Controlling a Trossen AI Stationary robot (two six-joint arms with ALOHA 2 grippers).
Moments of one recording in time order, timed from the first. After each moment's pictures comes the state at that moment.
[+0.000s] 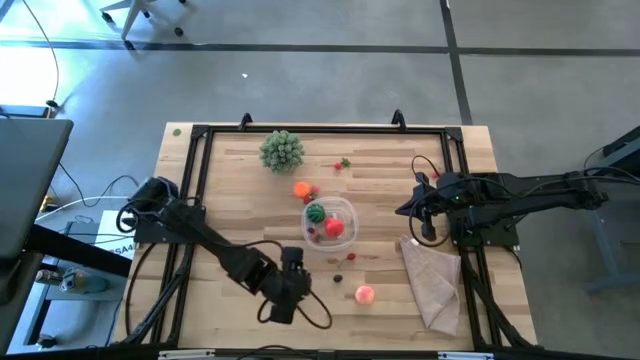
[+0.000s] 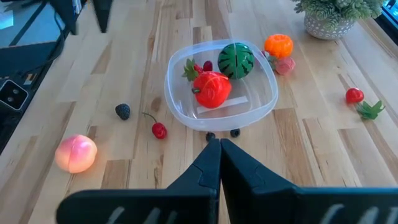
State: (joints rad) left arm -0.45 1.80 1.32 -0.57 -0.28 -0.35; right arm 0.05 0.68 0.61 -0.52 0.00 0.10
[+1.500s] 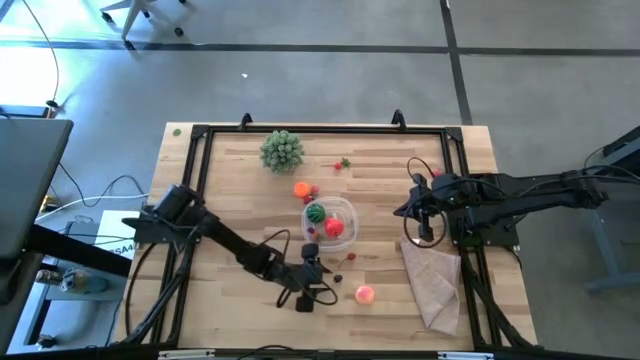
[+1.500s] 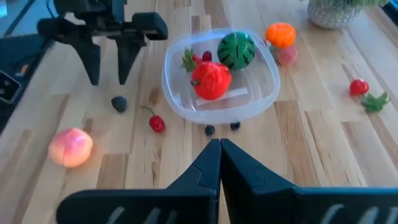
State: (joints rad) left arm -0.35 1.99 0.97 0.40 -0.32 -0.21; right arm 0.05 0.72 0.61 -0.52 0.00 0.10
